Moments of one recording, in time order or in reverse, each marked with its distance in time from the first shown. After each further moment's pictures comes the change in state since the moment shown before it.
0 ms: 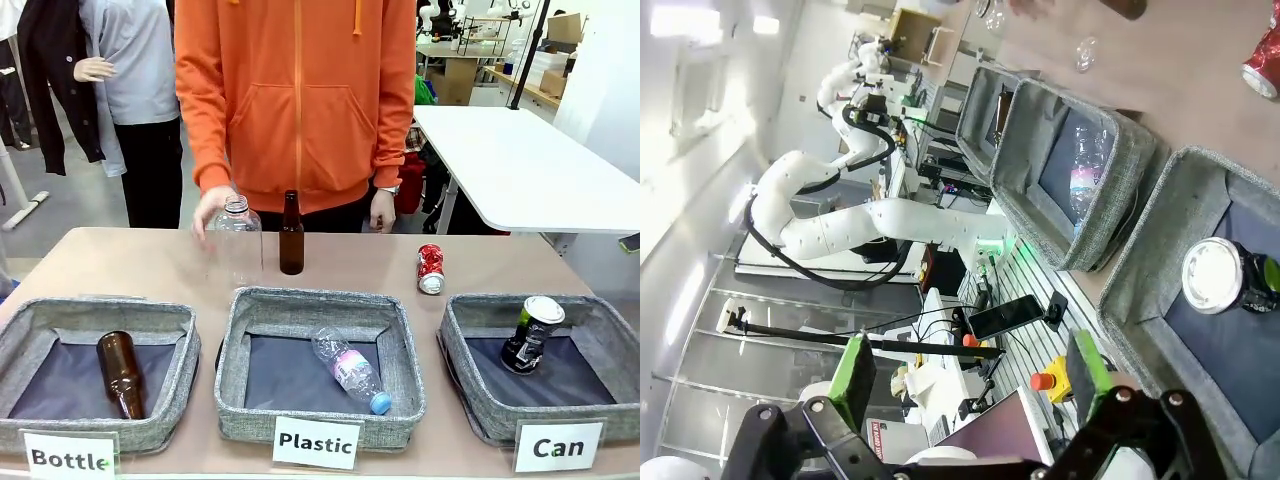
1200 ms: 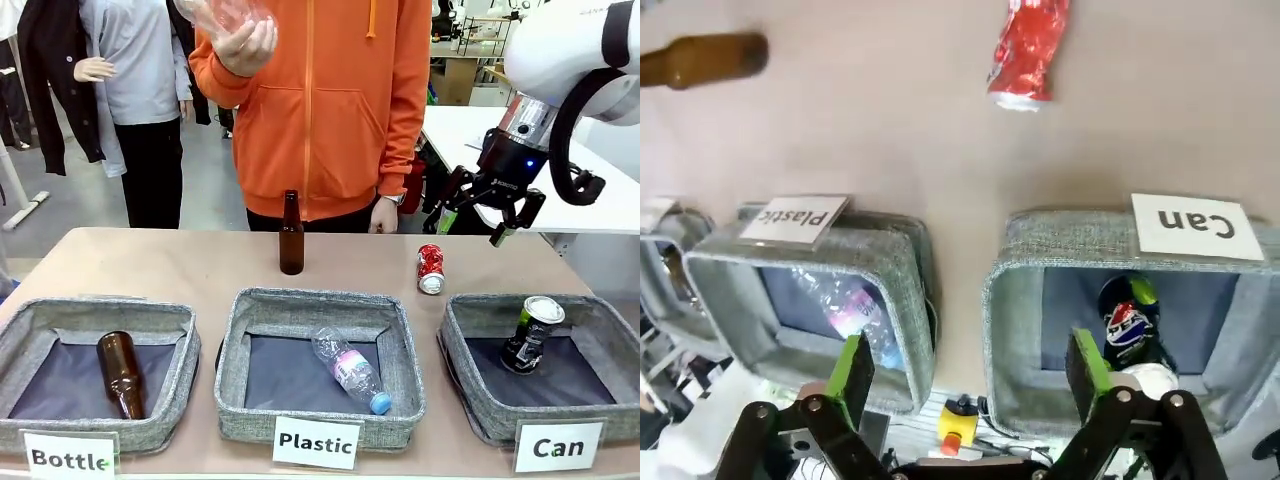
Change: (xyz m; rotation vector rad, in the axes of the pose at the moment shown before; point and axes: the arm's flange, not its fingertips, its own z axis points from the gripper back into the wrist) left arm 0.001 0.001 0.000 0.000 0.001 0.002; right arm 0.167 0.015 -0.210 -1.008 0.063 -0.453
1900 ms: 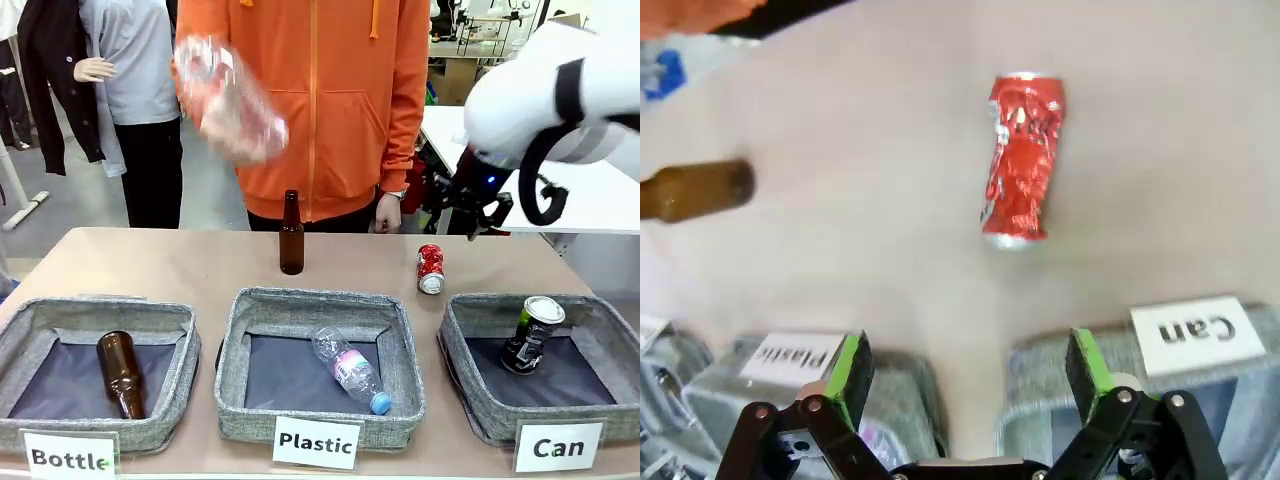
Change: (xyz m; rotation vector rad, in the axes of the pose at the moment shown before) left arm 0.000 0.000 0.000 -0.001 0.000 0.000; right arm 0.037 0.020 -0.048 -0.071 -0.256 -0.069
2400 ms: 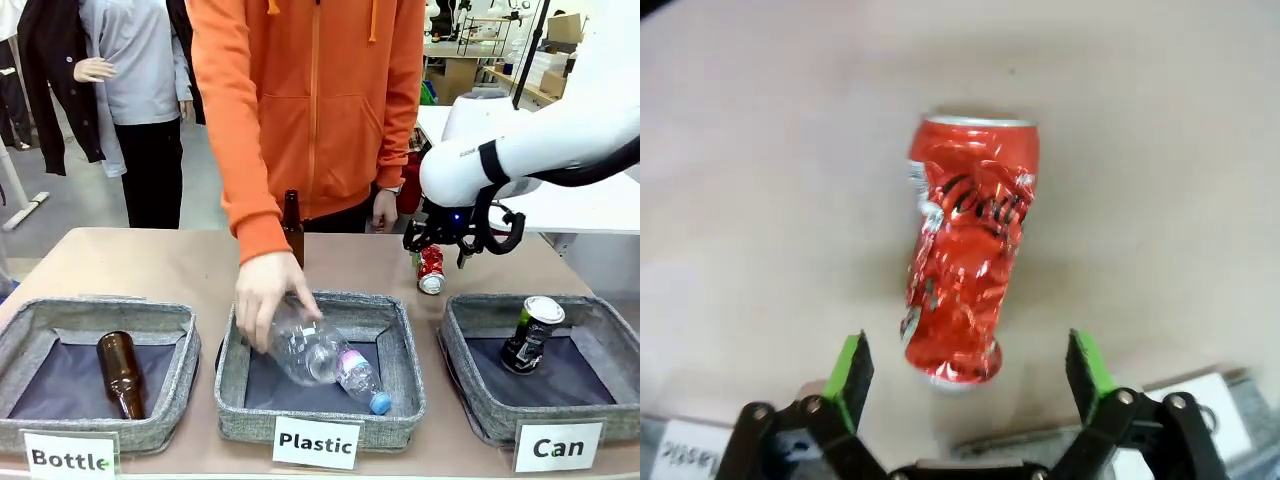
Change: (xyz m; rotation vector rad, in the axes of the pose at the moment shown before) left arm 0.000 0.000 0.000 0.000 0.000 0.000; right arm 0.045 -0.003 -0.109 -0.226 0.113 0.045
